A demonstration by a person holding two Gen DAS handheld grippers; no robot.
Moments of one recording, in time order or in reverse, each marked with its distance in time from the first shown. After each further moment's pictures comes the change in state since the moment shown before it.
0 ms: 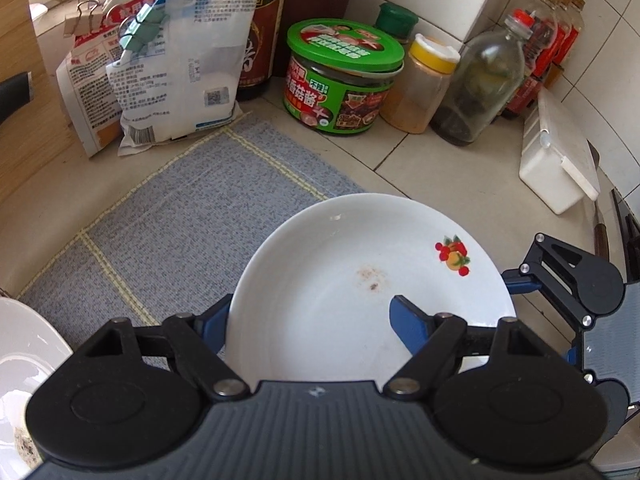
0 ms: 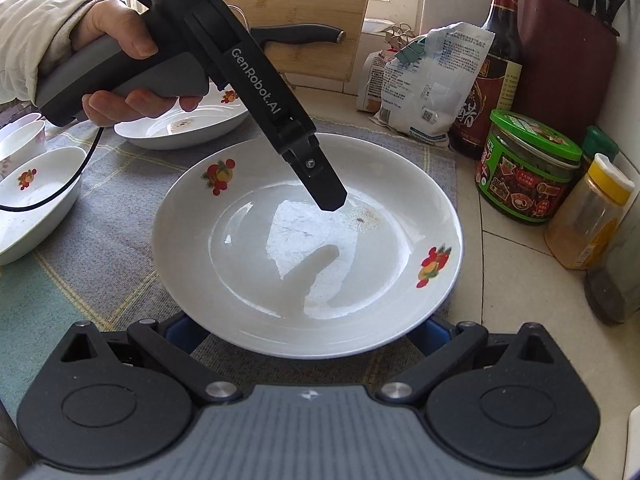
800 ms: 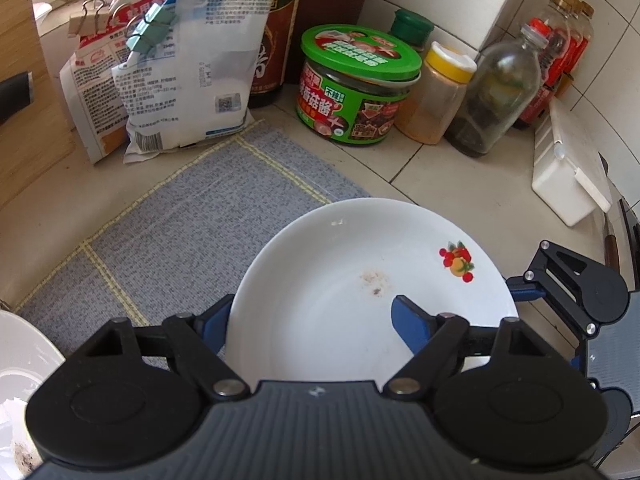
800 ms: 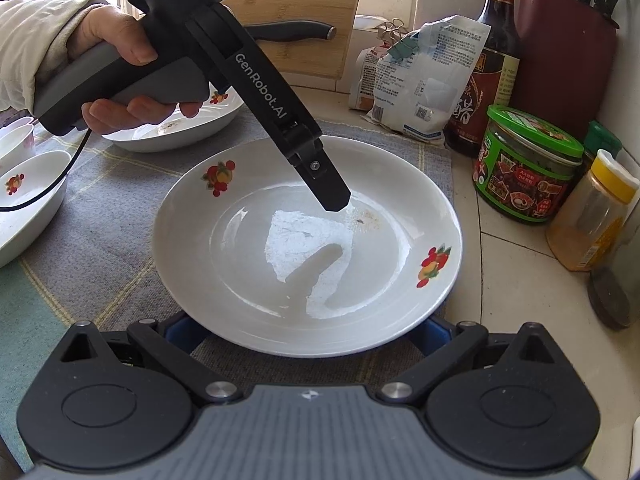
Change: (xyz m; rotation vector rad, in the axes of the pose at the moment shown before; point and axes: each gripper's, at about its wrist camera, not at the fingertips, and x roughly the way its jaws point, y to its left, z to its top) left arm 0.009 0.007 0.002 -0.004 -0.030 0.013; right arm 0.009 -0.004 0.000 0.006 -0.005 -0.013
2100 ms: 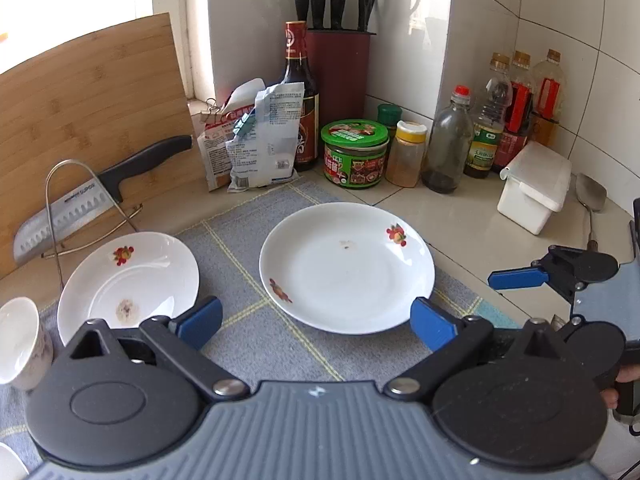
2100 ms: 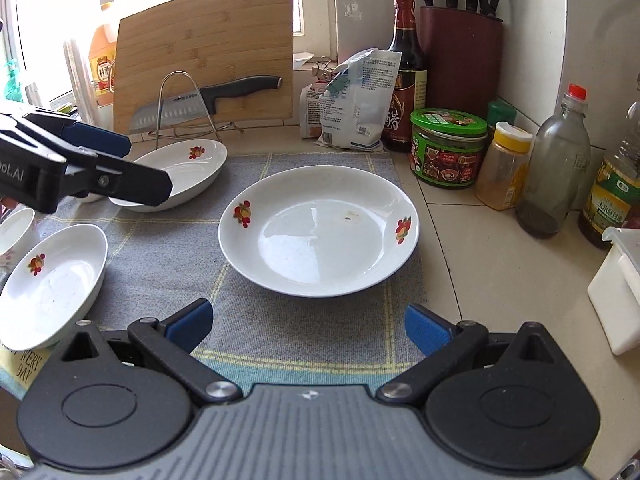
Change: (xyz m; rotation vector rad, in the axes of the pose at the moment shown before) left arm -0.154 -0.103 -0.130 -0.041 -0.319 0.279; right arm -0.090 0.055 -0.015 0.266 -0.069 -0.155
